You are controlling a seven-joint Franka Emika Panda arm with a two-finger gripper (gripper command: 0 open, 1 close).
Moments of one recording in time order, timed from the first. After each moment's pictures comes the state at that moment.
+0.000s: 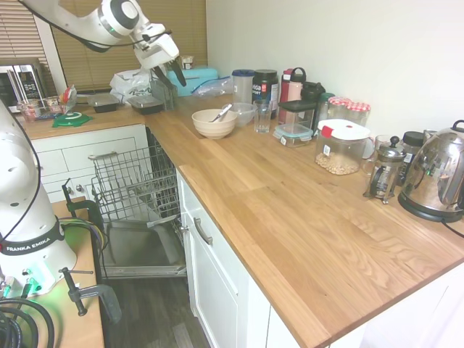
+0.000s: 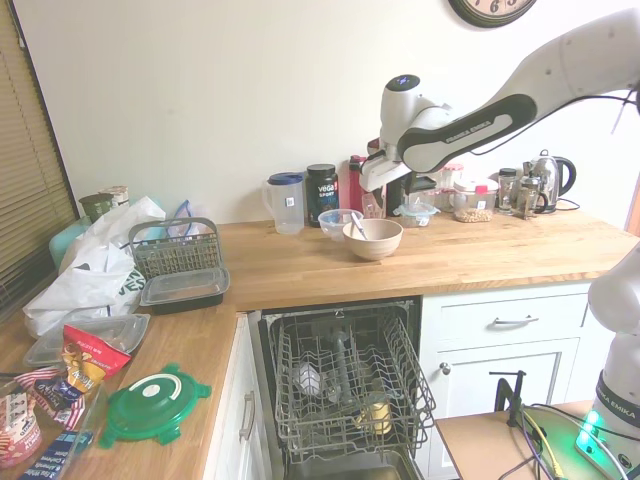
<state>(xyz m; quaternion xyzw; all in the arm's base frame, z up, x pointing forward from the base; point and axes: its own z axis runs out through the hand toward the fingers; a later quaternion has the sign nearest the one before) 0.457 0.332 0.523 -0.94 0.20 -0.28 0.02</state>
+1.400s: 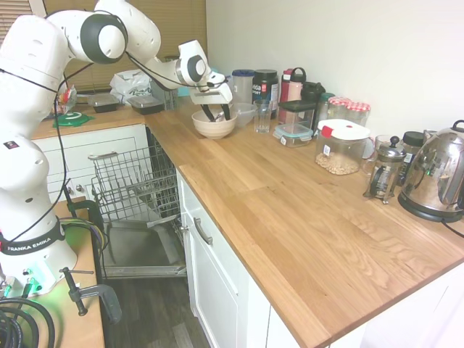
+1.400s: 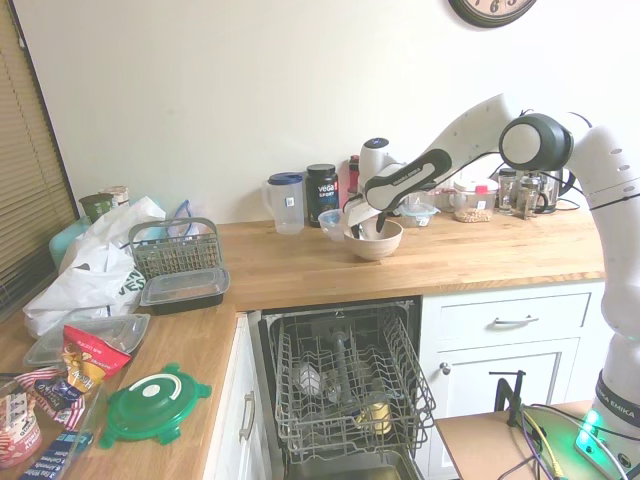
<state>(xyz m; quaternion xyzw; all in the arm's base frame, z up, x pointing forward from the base) 0.638 0.355 0.376 -0.96 0.16 -0.22 0.04</state>
